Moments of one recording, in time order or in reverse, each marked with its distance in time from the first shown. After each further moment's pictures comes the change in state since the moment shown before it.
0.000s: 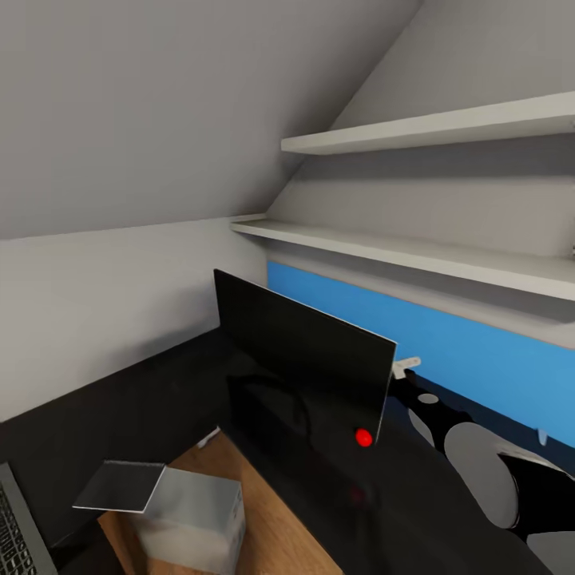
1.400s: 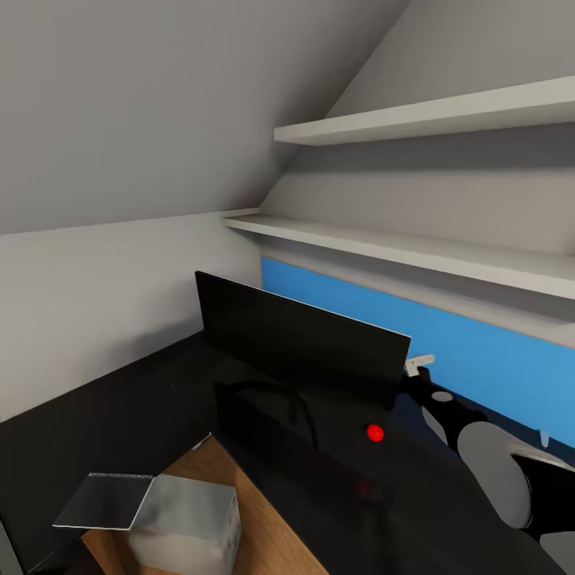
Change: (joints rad) left arm 0.000 0.000 0.000 0.001 0.000 -0.012 0.000; right arm 0.000 -0.050 0.000 -0.021 -0.004 0.004 0.007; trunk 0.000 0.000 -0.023
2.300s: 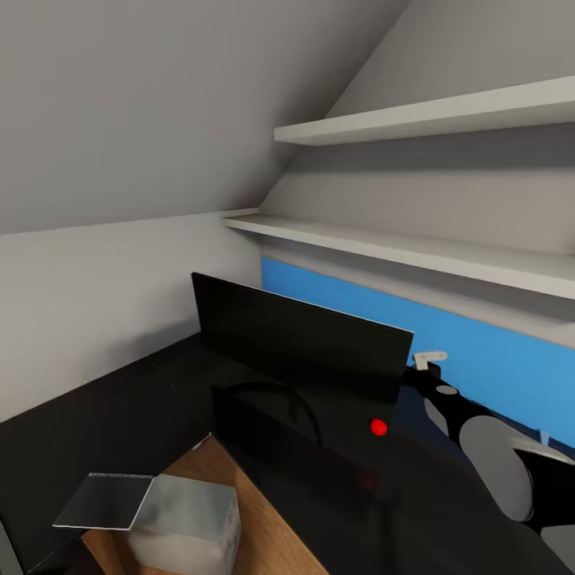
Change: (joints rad) left arm 0.000 0.000 0.000 0.000 -0.001 0.000 0.000; right arm -0.021 -0.009 -0.004 -0.006 -0.101 0.039 -0.088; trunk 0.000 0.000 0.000
